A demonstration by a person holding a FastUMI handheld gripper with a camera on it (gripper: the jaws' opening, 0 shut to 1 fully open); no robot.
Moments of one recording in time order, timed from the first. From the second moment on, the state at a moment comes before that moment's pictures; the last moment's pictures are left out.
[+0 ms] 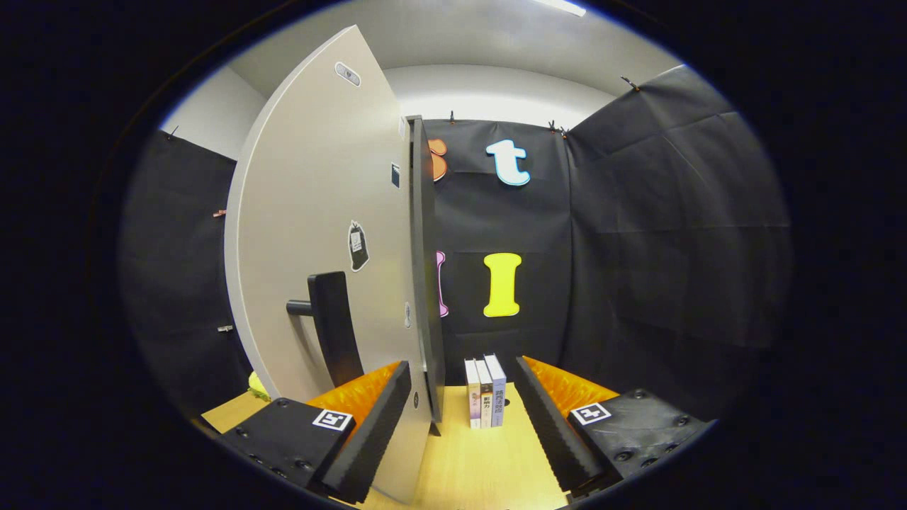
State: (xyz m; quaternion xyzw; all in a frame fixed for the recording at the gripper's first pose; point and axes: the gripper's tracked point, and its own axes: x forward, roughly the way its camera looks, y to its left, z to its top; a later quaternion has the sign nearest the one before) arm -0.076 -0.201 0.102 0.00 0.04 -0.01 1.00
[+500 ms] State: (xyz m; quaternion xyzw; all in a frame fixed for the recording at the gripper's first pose) arm -0.051 -0.088 0.081 0.03 0.06 -0.02 1.00
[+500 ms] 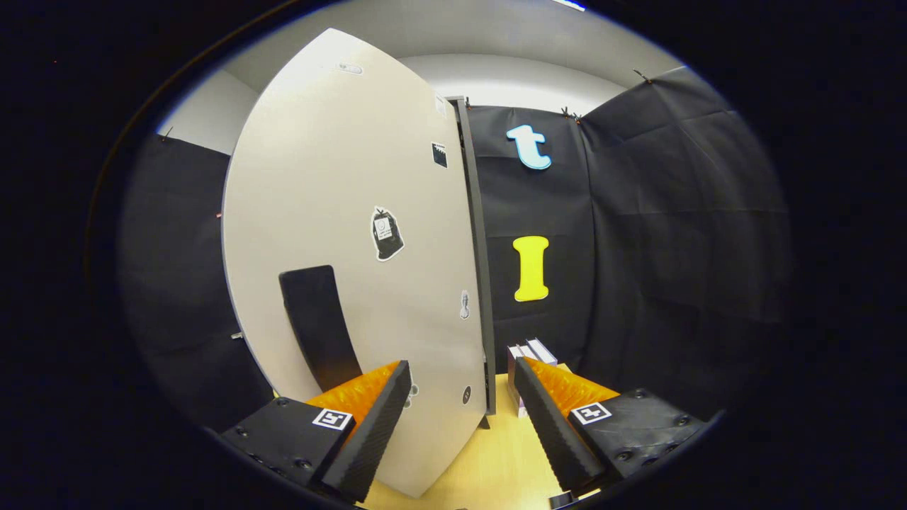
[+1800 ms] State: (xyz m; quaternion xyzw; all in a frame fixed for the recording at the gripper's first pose) arm -0.014 0.000 0.084 -0.01 0.04 0.00 1.00
